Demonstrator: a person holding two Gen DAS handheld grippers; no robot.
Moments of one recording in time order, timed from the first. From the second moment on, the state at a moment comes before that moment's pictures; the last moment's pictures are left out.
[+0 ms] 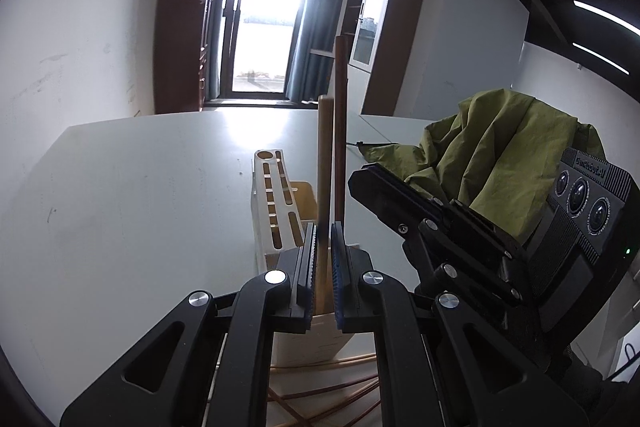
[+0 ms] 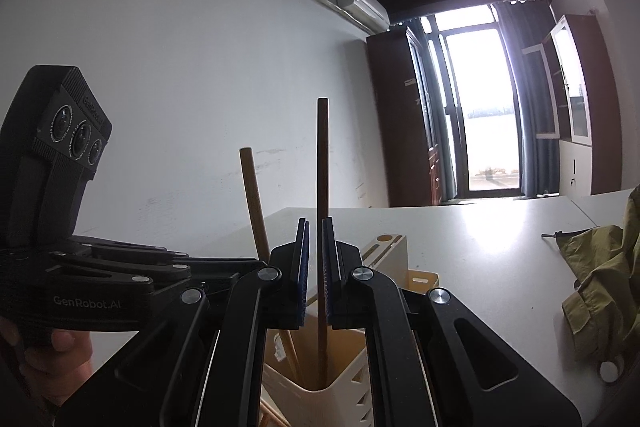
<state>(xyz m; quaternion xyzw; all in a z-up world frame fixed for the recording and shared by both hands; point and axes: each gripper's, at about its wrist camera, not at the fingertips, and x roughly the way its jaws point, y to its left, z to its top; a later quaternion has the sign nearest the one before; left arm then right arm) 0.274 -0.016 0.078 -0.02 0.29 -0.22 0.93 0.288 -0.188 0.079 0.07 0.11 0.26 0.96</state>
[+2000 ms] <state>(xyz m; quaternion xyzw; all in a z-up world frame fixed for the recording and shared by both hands) 0.145 0.066 -0.081 0.16 0.41 -0.20 0.88 0.211 -0.122 -0.041 -0.03 0.41 0.30 0.86</state>
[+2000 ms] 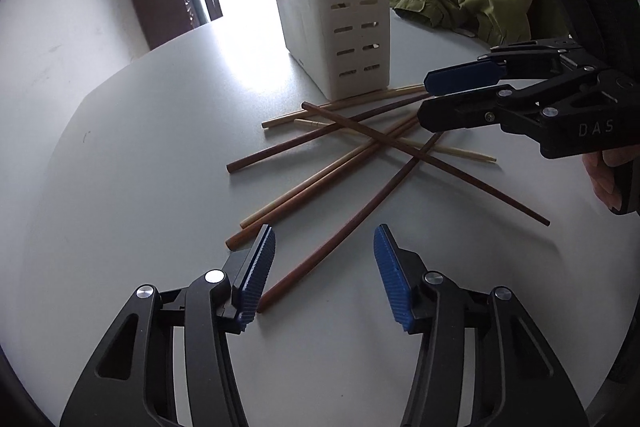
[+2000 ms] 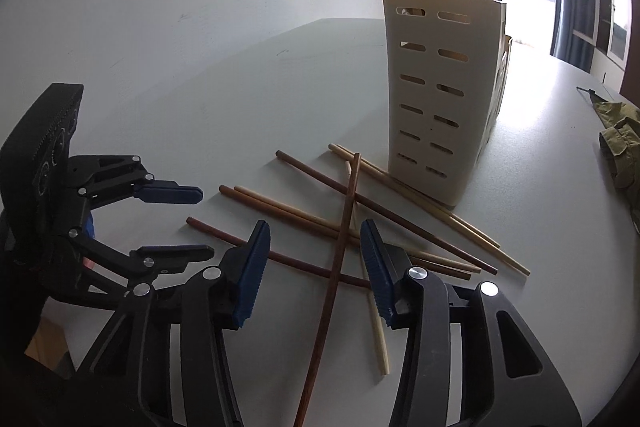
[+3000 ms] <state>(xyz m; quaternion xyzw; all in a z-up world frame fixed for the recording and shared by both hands) 0.155 0.103 -0.098 0.16 0.42 -0.21 0.87 0.270 -0.081 -0.076 -0.06 0.47 0.25 0.85</state>
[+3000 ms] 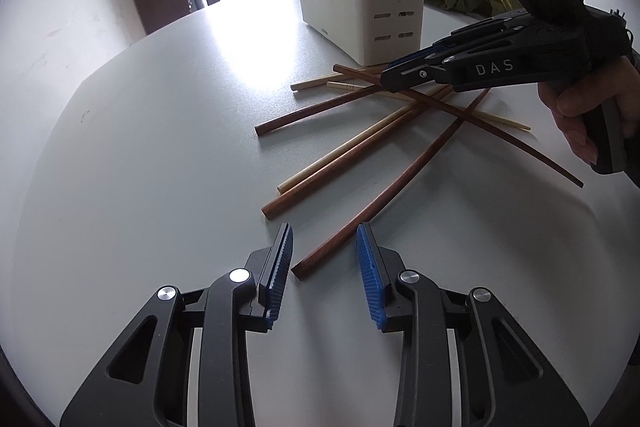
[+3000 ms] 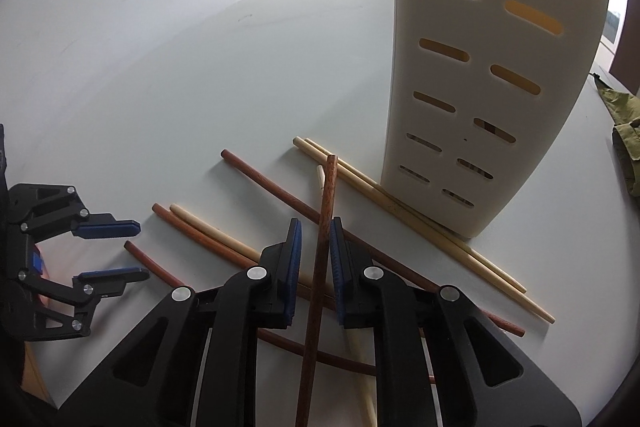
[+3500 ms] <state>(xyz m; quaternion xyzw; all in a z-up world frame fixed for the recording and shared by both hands) 0.162 0.091 -0.094 0.16 0.42 -0.22 0.87 0.283 -0.082 -0.079 -0.03 0.46 0.26 0.85</state>
